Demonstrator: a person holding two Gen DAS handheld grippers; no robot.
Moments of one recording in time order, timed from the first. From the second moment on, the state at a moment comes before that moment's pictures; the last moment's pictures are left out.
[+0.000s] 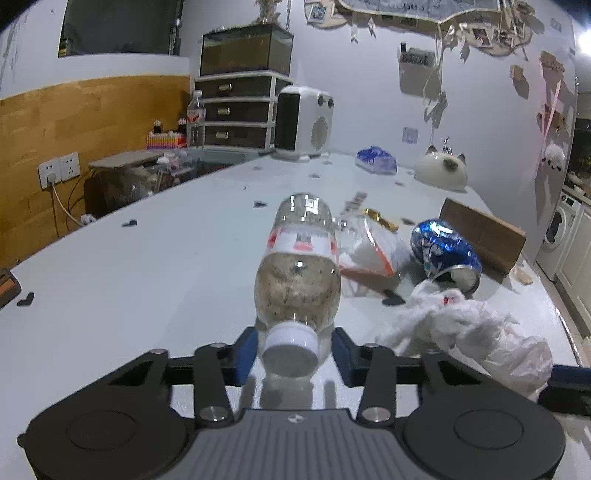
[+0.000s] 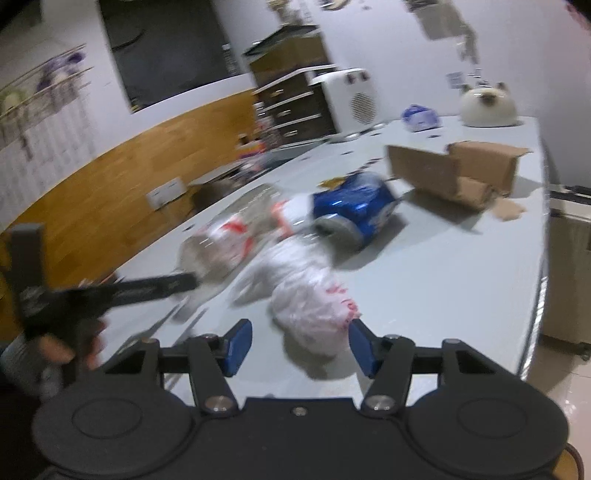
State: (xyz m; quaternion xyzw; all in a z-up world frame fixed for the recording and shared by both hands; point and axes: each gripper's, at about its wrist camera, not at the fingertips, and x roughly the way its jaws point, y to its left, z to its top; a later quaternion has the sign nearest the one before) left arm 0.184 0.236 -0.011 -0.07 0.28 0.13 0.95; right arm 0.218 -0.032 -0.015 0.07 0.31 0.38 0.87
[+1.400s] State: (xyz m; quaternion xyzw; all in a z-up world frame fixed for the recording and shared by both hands) left arm 0.130 0.221 0.026 -0.04 0.33 0.02 0.94; right arm 0.121 -0.071 -0.017 0.06 0.32 0.31 0.90
